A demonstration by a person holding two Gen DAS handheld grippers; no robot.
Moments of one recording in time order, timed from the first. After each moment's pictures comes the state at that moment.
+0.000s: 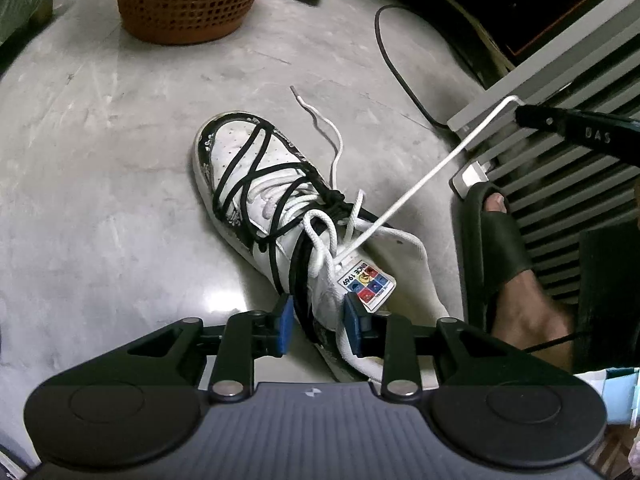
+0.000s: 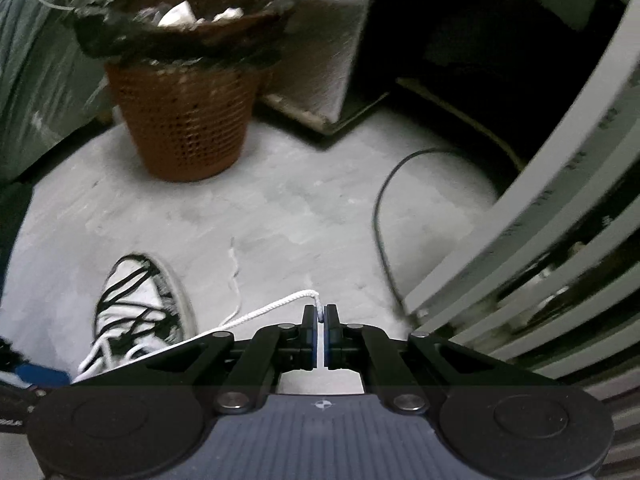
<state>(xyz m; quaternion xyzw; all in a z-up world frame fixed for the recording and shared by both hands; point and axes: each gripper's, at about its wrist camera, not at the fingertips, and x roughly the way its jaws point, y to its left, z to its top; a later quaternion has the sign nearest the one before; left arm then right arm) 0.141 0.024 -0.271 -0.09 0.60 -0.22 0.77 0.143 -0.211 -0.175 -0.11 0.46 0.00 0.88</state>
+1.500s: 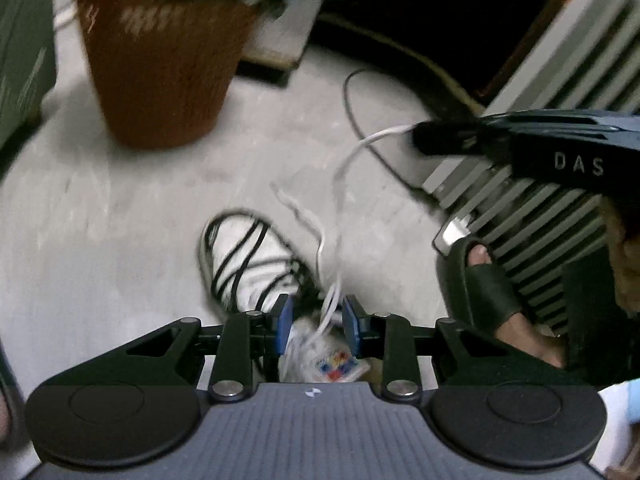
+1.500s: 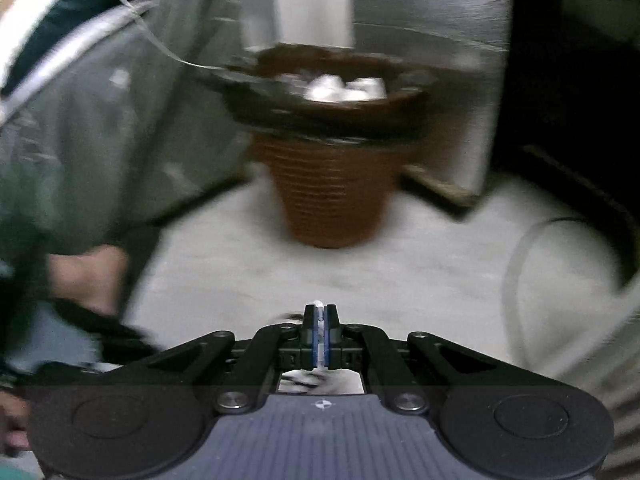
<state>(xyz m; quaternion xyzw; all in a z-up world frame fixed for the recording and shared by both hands) 0.154 0.006 -0.222 -0.03 0.49 -0.25 0.84 0.151 -0.168 -0.151 -0.03 0.41 0.23 0.88</state>
